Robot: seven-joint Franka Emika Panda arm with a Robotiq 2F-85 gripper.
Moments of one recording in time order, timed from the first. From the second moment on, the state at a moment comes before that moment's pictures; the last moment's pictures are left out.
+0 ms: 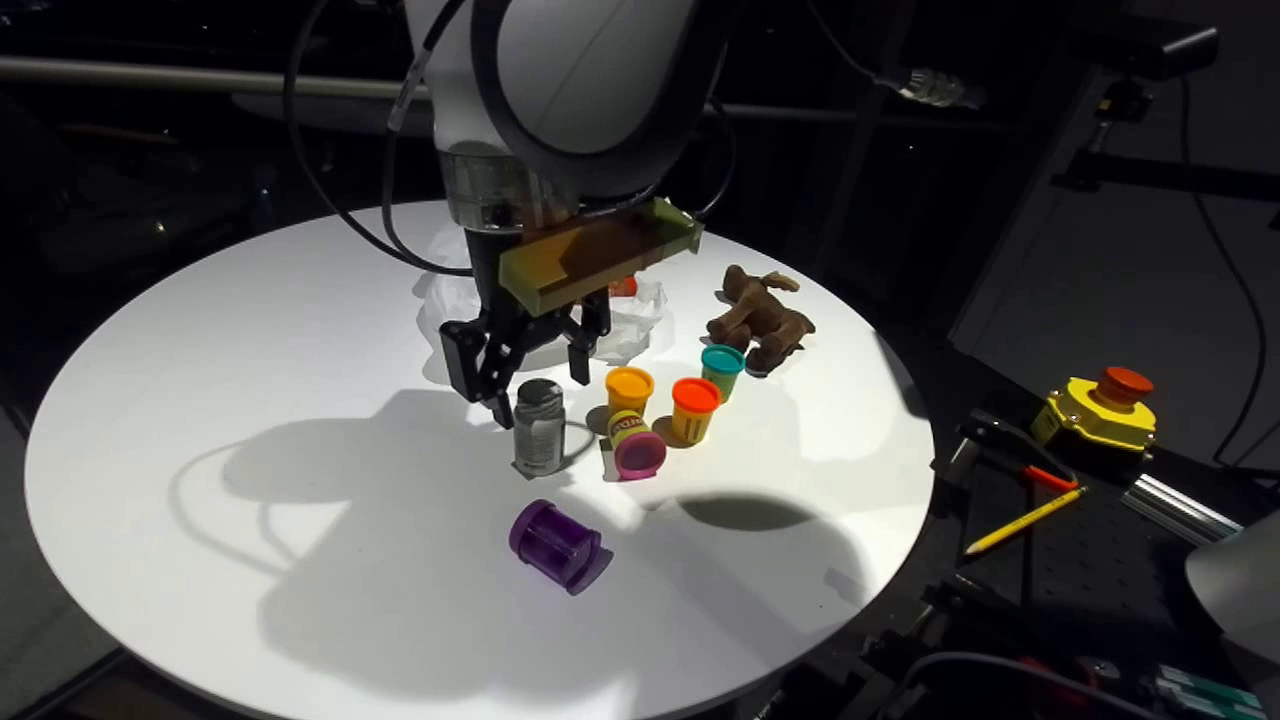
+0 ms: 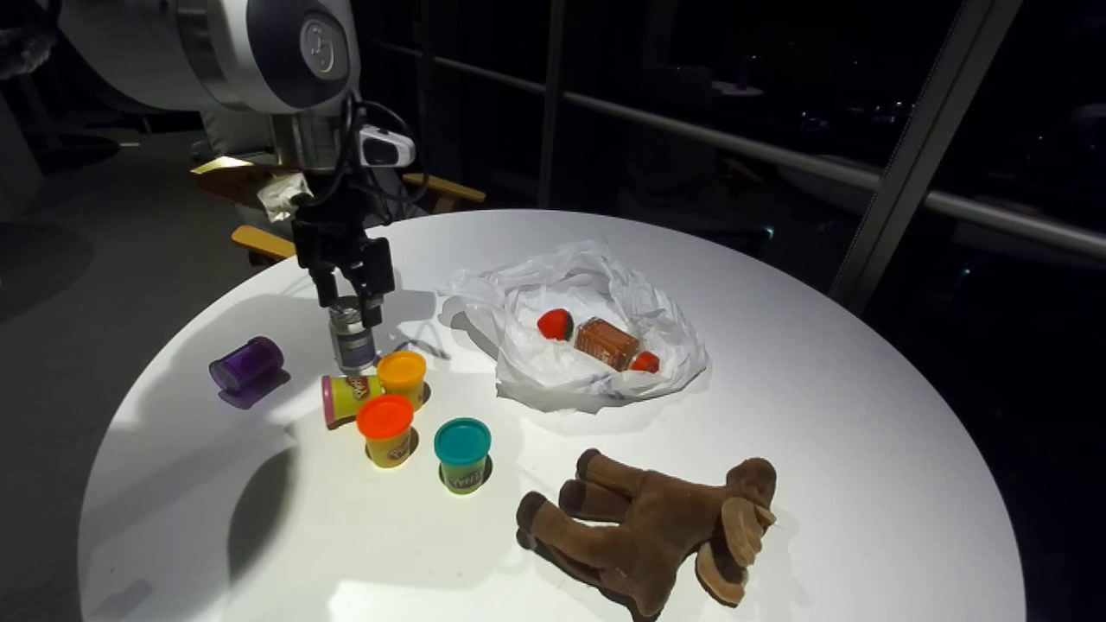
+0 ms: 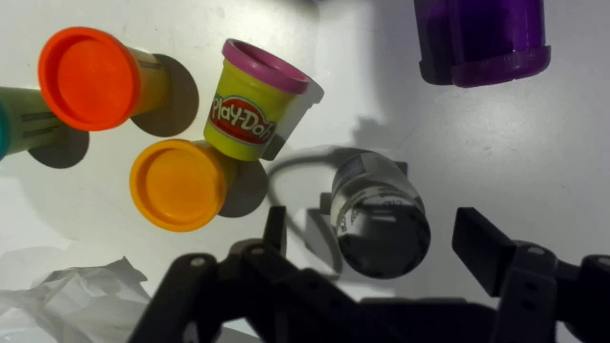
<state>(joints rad) 0.33 0.58 0.01 -1.96 -0.13 2.44 0.57</state>
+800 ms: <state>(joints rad) 0.32 0.50 -0.02 -1.96 -0.10 2.46 0.52</state>
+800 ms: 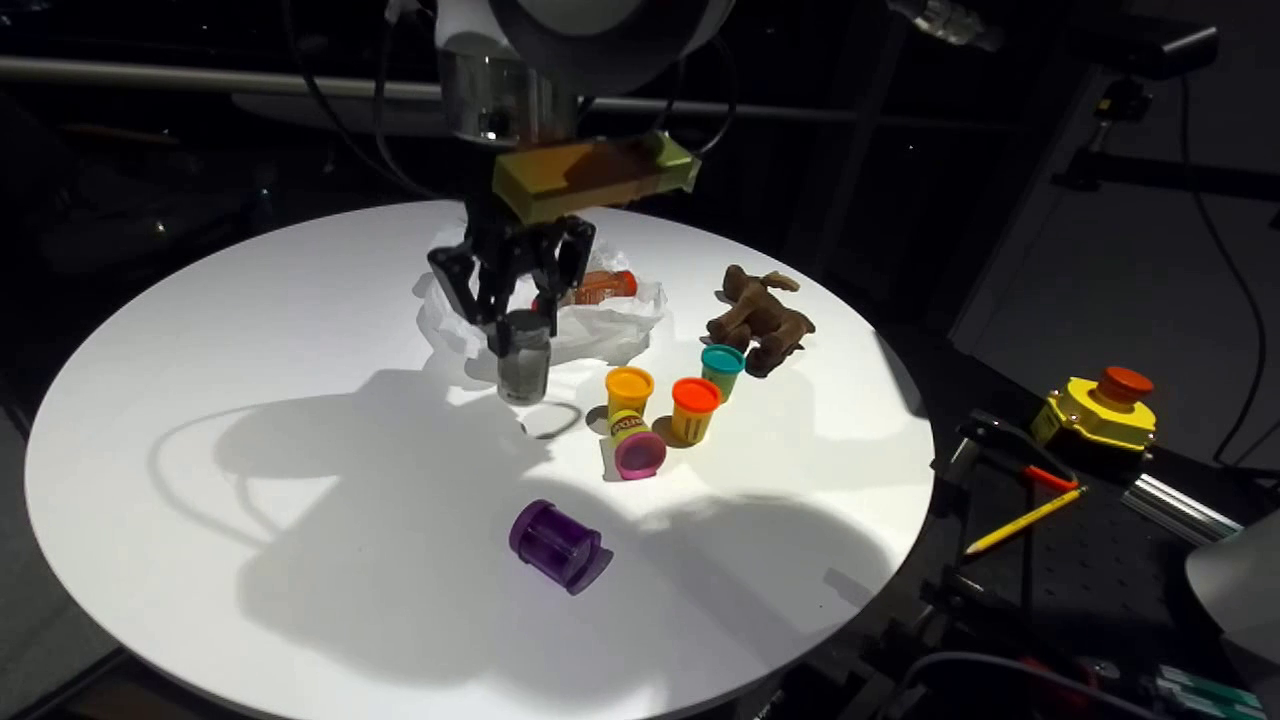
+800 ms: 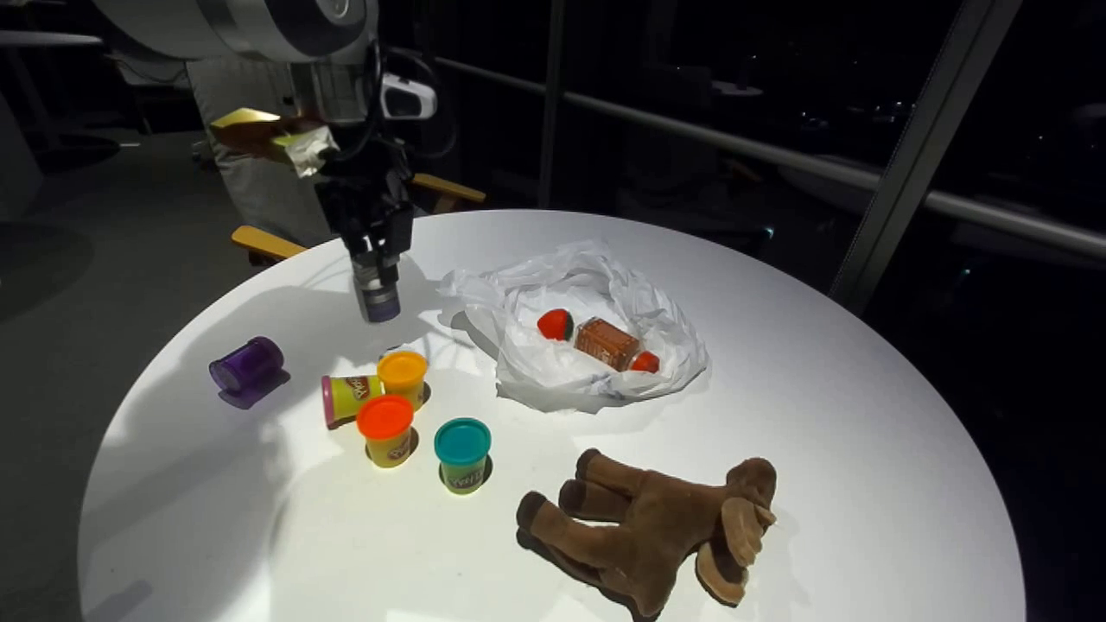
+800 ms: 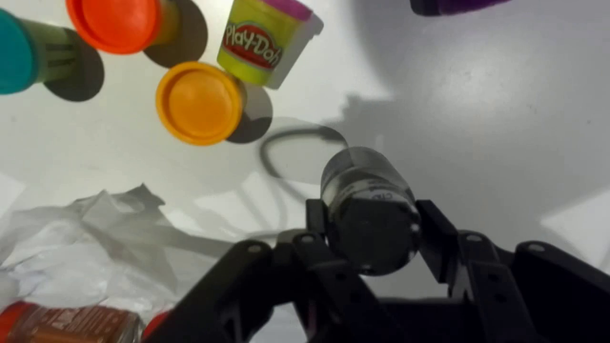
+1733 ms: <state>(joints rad) 0.20 0.68 -0.14 -1.69 -0.17 2.56 0.53</state>
